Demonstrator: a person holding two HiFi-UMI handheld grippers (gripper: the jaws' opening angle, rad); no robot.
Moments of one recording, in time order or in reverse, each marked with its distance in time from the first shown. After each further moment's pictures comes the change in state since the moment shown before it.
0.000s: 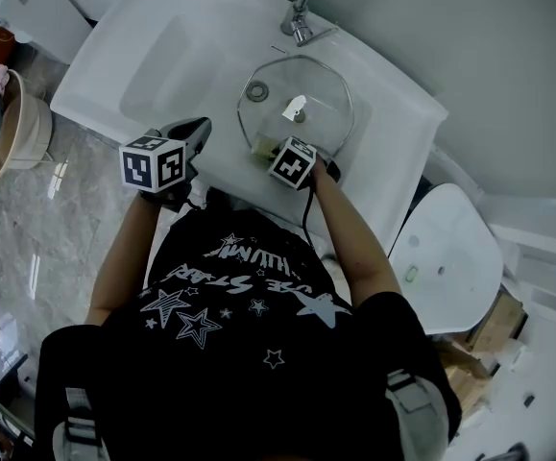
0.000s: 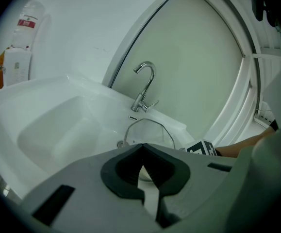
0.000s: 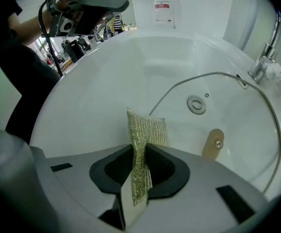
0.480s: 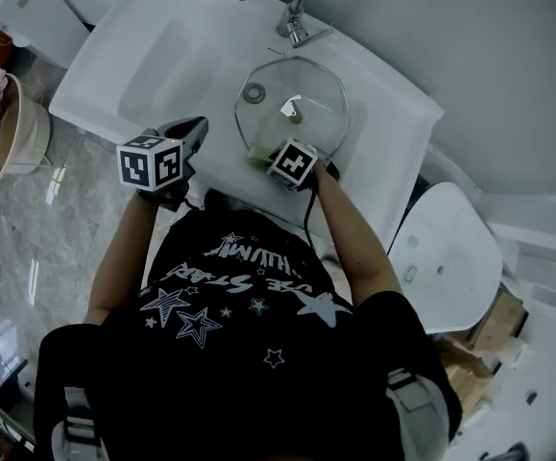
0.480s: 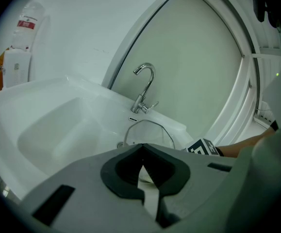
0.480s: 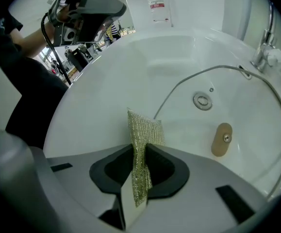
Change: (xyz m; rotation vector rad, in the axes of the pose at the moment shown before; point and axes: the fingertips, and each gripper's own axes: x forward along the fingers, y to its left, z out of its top) left arm -0.003 0.000 0.004 0.006 -0.012 -0.003; right arm 0.000 0.013 -0.007 0.061 -0.010 0.102
